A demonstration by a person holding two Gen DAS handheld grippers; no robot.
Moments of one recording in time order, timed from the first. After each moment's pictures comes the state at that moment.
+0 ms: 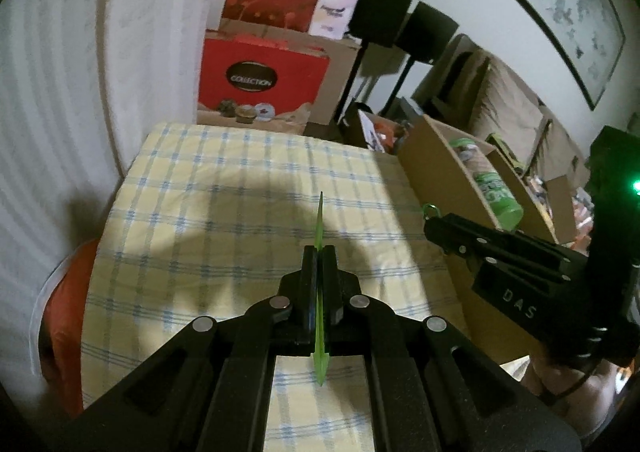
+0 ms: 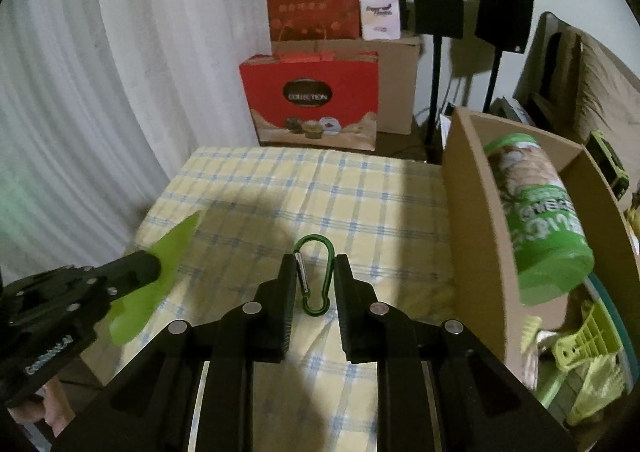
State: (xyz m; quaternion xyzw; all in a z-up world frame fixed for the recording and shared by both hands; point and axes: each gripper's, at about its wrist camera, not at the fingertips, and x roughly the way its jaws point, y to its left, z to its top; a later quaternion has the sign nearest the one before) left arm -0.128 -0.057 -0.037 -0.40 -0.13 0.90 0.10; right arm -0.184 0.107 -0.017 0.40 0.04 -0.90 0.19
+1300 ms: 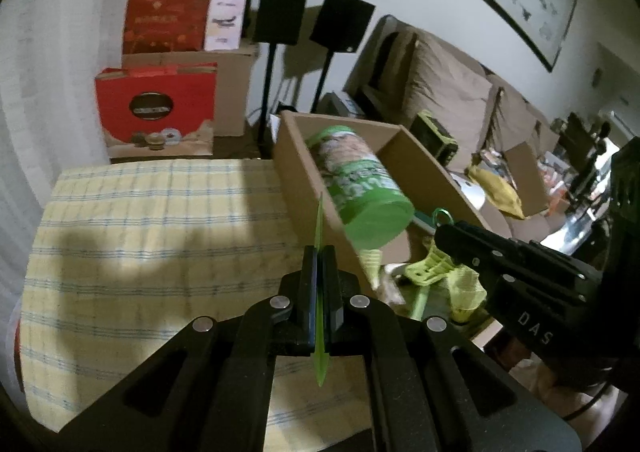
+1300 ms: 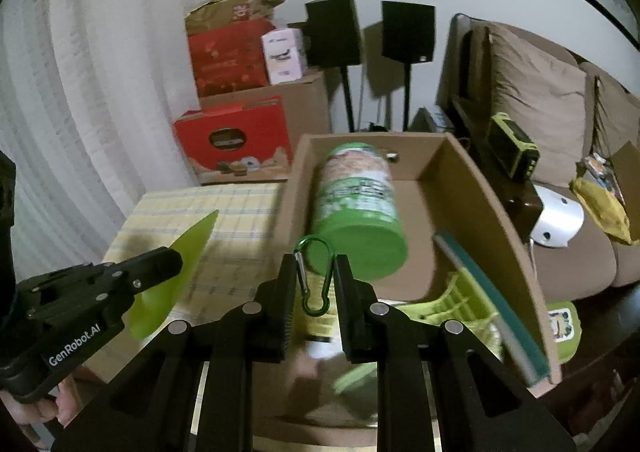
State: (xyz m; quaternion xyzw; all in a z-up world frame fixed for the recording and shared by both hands) left arm -0.118 0.108 0.005 -0.38 -0.08 0.90 0.17; right arm -0.135 0.269 0.032 0.35 -0.01 -0.93 0.11
